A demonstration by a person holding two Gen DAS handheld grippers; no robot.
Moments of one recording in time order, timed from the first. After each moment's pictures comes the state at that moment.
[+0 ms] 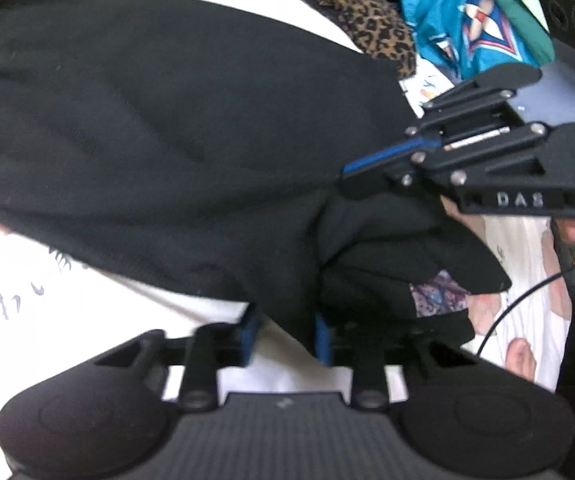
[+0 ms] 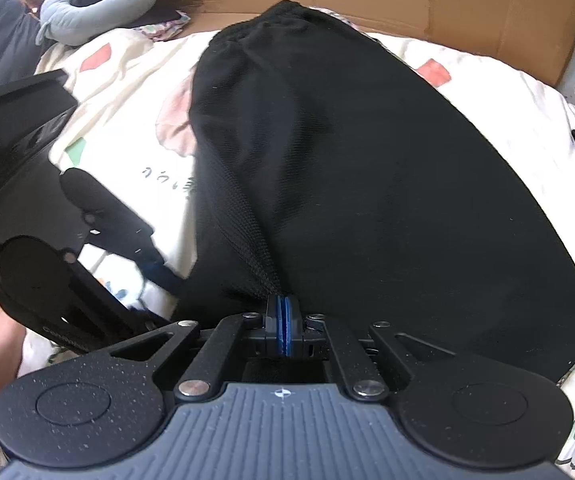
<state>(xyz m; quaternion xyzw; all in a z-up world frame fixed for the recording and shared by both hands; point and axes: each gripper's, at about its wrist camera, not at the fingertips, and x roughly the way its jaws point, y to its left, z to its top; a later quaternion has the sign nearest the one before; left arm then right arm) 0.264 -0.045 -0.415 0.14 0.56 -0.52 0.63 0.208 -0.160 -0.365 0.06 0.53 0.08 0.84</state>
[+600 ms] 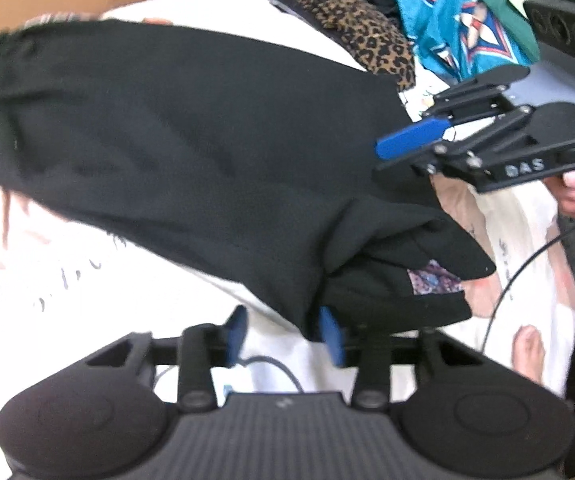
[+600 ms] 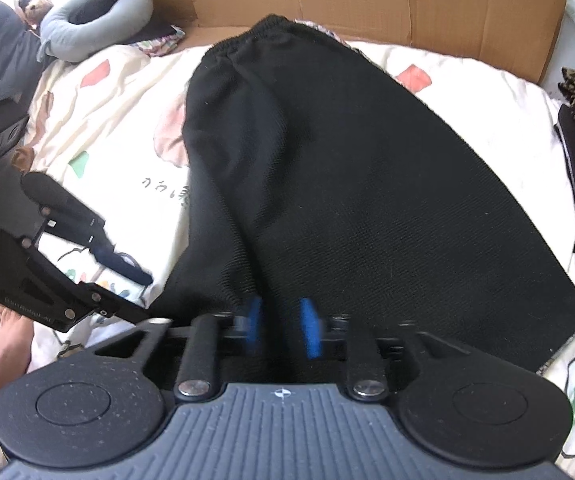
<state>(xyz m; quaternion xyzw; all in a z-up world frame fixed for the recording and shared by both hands) 0.247 -0.020 -0.381 0.17 0.52 -0.51 0.66 0.185 -0.168 -0.346 0.06 0.52 0.07 0.85</state>
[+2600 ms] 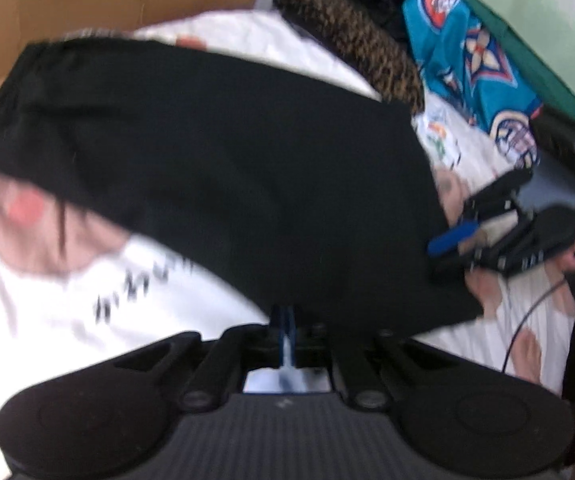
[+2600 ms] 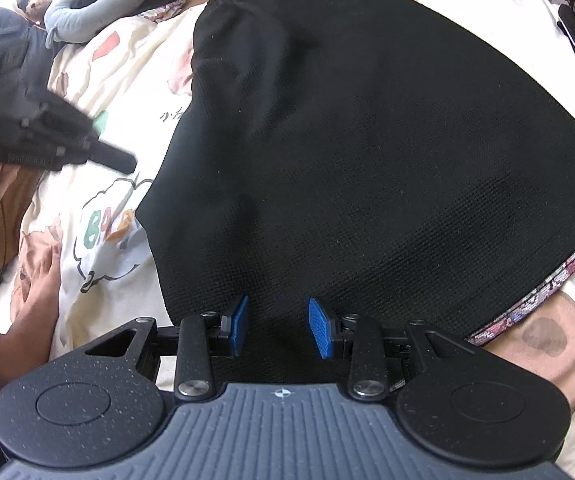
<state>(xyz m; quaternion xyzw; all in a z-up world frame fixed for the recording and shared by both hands) 0.281 -0.004 -0.371 0.15 0.51 -0.52 0.67 0.135 -0.173 -0.383 0.14 0.56 0.10 0.81</state>
